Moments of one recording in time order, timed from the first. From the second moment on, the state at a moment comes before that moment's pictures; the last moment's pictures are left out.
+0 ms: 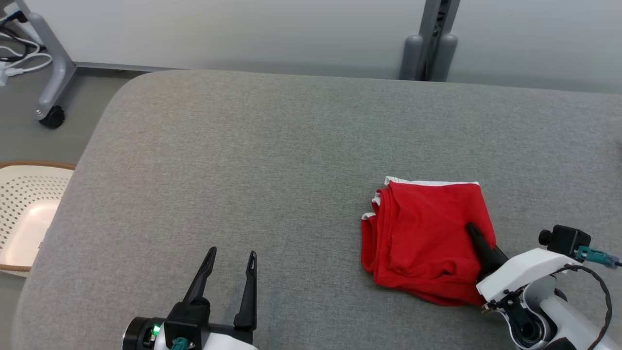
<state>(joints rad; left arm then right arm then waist) 0.03 0.05 -0.30 0.14 -0.16 0.13 -0.26 -0.42 -0.29 0.60 0.68 1.25 0.13 -0.19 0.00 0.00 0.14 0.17</state>
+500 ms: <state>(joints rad) -0.03 0.05 -0.27 0.10 -0.09 0.10 -0.26 -0.51 -0.30 0.61 0.66 1.10 0.13 -0.26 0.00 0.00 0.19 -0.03</state>
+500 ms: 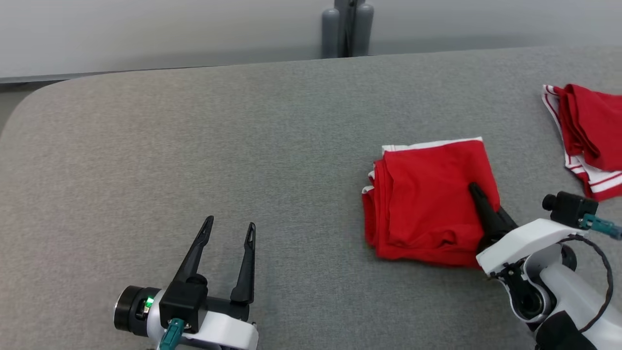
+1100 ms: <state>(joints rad) -0.09 0.07 -0.27 0.06 -0.04 0.06 -0.26 -0.48 -0.24 0.44 0.56 0.90 0.13 -0.26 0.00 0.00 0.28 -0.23</state>
